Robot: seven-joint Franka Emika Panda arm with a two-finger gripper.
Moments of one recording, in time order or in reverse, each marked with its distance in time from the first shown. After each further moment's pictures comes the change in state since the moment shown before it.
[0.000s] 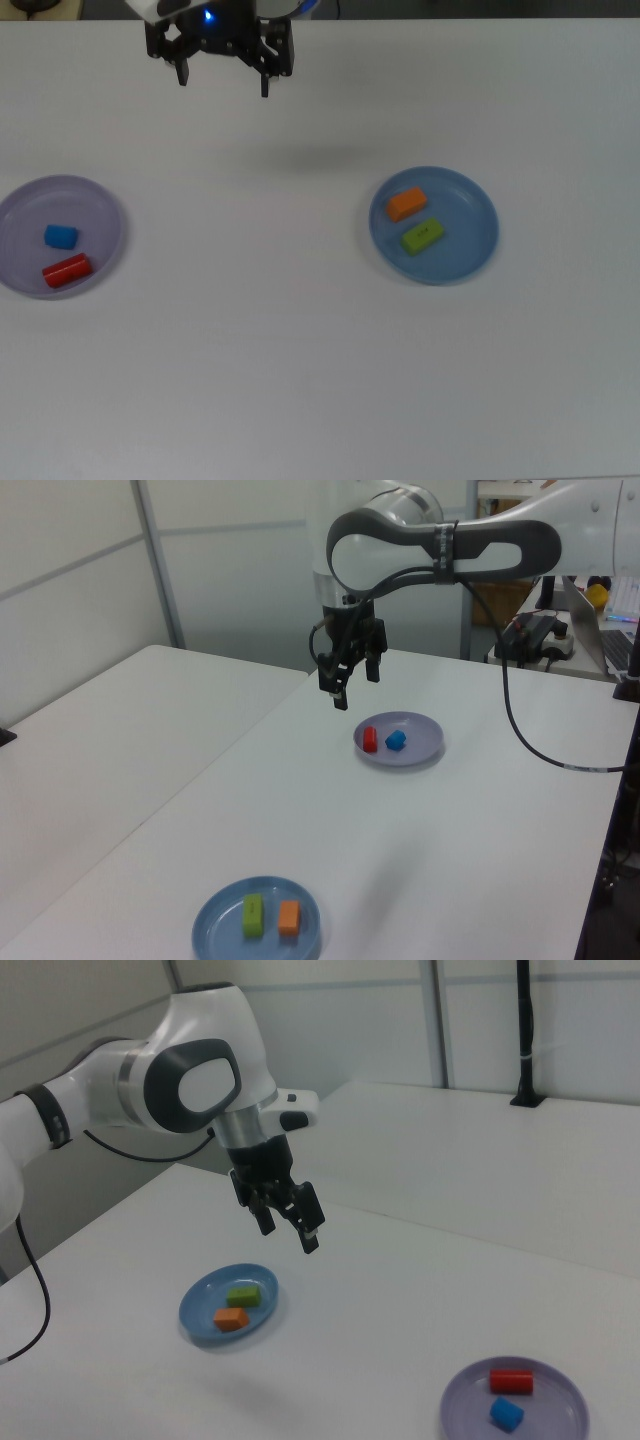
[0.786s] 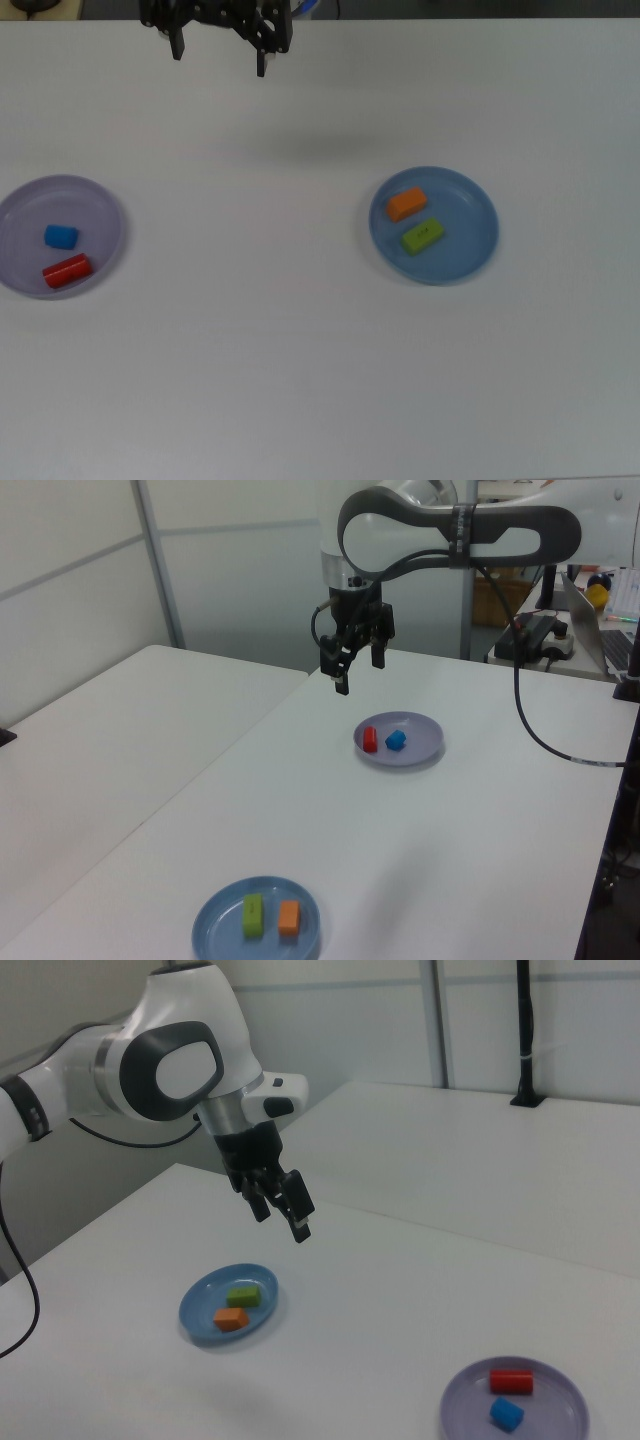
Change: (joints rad) arm -0.001 -0.046 -0.004 0.000 0.000 -0.006 0.067
